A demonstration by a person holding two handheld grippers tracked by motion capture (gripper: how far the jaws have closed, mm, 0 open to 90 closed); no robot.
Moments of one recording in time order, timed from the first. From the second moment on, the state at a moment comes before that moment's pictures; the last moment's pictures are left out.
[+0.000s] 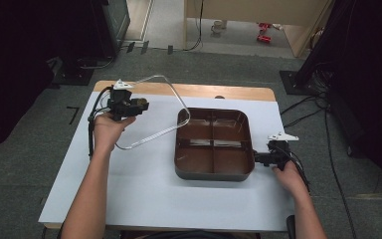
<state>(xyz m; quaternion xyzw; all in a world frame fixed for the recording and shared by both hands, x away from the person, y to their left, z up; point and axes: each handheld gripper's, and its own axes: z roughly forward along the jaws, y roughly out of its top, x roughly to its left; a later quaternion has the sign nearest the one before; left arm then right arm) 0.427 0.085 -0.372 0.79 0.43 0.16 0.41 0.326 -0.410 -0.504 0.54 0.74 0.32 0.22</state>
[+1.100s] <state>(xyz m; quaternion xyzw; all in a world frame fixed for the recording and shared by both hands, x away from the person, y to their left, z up) 0.400 -0.037 -0.398 0.85 0.31 0.09 0.42 0.326 -0.410 -0.504 0.54 0.74 0.32 0.22</state>
